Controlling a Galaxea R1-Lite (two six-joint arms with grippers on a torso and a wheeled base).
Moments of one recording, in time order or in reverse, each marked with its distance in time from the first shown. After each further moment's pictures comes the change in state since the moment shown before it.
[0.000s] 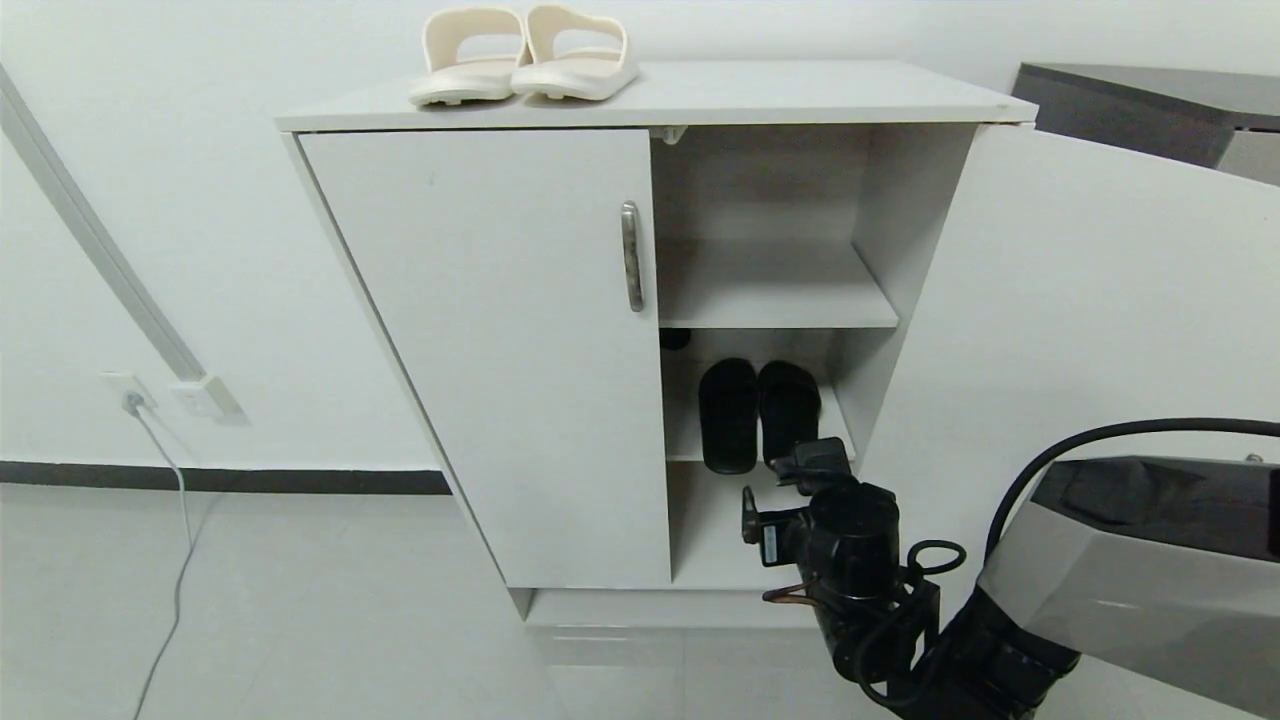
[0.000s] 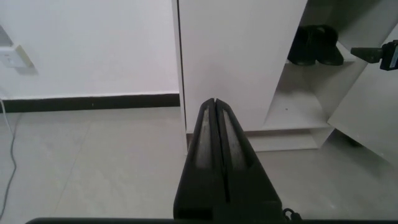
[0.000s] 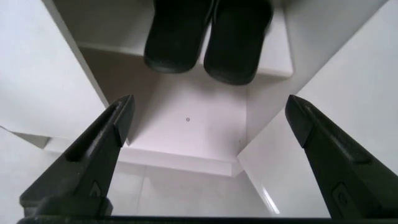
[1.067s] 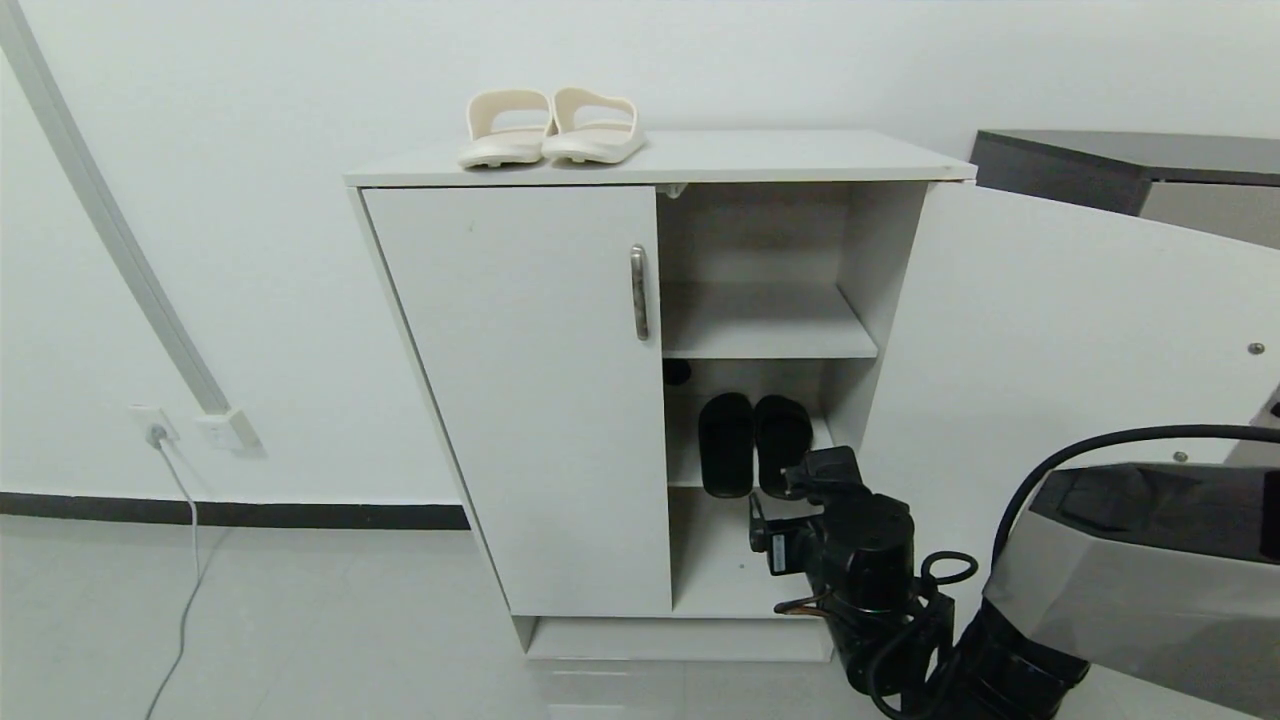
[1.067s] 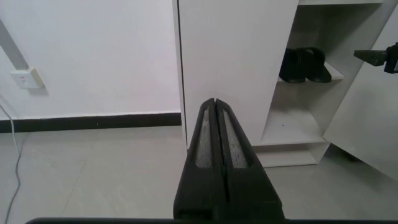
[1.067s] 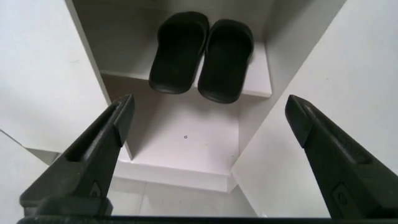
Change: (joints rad) left arm 0.000 0.000 0.000 0.000 -0.002 0.002; right arm -0.007 0.002 0.058 -0.061 0.017 0.005
